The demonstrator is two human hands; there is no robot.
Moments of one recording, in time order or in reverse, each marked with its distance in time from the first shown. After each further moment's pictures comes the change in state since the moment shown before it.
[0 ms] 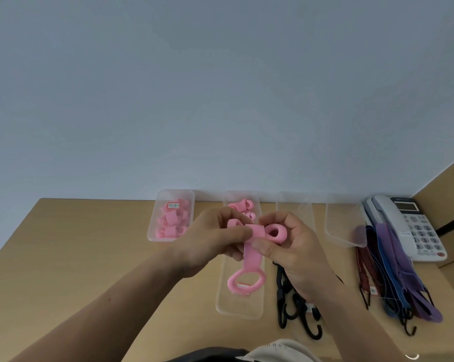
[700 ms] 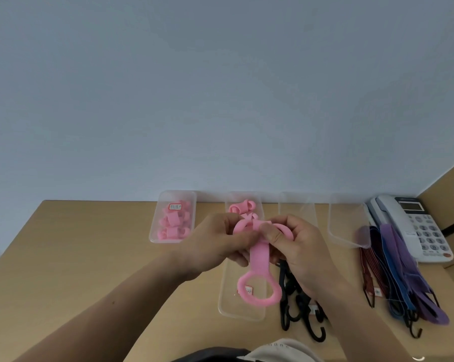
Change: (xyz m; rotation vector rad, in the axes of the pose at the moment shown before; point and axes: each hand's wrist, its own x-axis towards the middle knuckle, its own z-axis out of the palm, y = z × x) left_hand 0.000 0.003 0.004 0.094 -0.068 0.004; right_hand 0.006 -0.007 0.002 -0.094 0.105 0.037
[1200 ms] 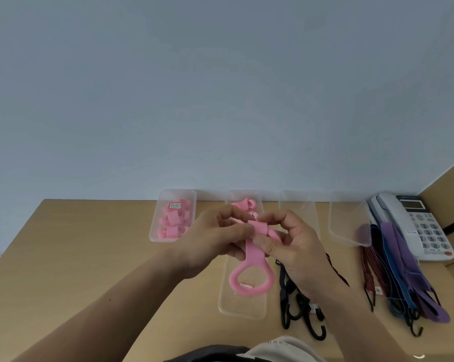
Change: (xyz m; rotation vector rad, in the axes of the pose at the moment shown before) left_hand 0.002 -0.004 -0.003 -0.175 0.072 -0.020; right_hand 0.001 0.010 -0.003 -0.001 -0.118 -0.021
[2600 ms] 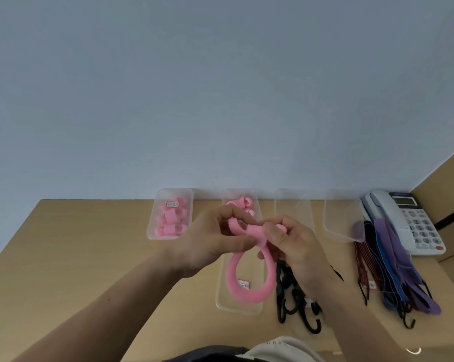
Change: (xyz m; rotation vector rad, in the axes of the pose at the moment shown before) left_hand -0.008 -0.003 0.005 0.068 -0.041 0.055; right_hand -0.015 -0.012 -0.003 0.040 0.029 0.099
